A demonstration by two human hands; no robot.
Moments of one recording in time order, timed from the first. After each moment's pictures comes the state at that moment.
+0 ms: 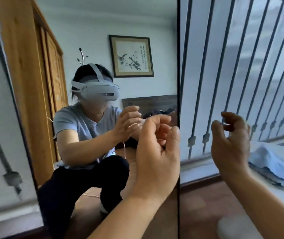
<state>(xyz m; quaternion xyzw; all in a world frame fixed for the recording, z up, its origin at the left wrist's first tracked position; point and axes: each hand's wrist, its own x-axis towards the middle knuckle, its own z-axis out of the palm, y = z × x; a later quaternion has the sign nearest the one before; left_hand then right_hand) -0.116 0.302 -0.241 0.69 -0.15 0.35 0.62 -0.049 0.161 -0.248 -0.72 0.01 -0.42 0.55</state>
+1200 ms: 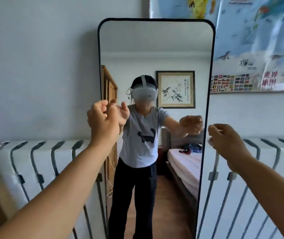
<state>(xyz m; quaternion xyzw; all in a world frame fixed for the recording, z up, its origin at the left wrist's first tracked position) -0.082 0.478 0.372 0.72 0.18 0.49 0.46 0.027 0.215 0.339 -0.82 -0.09 -0.11 0.55</state>
